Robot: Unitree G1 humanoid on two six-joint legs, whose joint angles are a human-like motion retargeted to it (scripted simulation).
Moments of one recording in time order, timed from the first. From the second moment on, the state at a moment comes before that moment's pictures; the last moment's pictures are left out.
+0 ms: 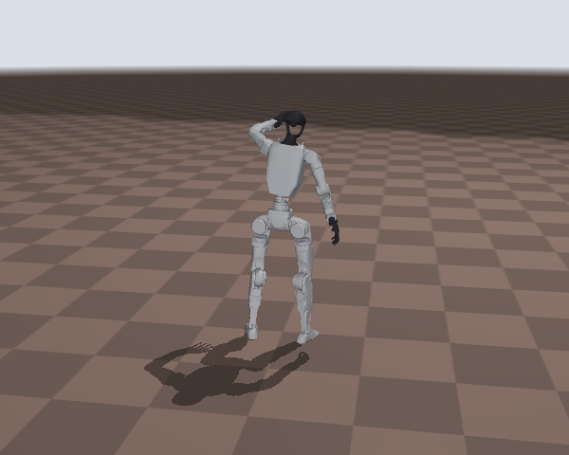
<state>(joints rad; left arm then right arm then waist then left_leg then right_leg) -1.81 1.23 -1.39 0.50 -0.14 -0.25 0.38 0.10 -0.55 0.38 0.86 0.12 0.00 -0.09 -0.04 0.10 0.11 0.08 0.13 0.44 -0.02 -0.12 -0.25 -0.02 -0.15 -0.23 0.04 0.02 0.26</state>
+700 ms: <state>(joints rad) -1.74 1.27 -1.40 0.36 -0.59 -0.21 -0.15 0.07 -0.58 0.36 0.86 0.14 0.03 -0.04 -0.08 0.15 0.10 0.08 0.14 0.42 -0.02 -0.11 -0.25 -0.01 -0.14 -0.26 0.04 0.02 0.26</state>
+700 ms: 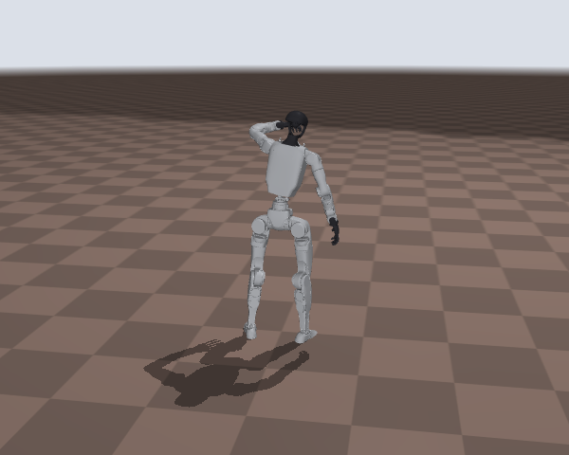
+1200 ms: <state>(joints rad) -1.88 1.09 -1.37 0.65 -0.11 -0.21 0.42 0.07 -0.56 0.40 0.87 0.17 -0.01 -0.08 -0.10 0.09 0.11 0.07 0.14 0.39 -0.01 -0.11 -0.24 0.00 -0.15 -0.28 0.03 0.01 0.26</state>
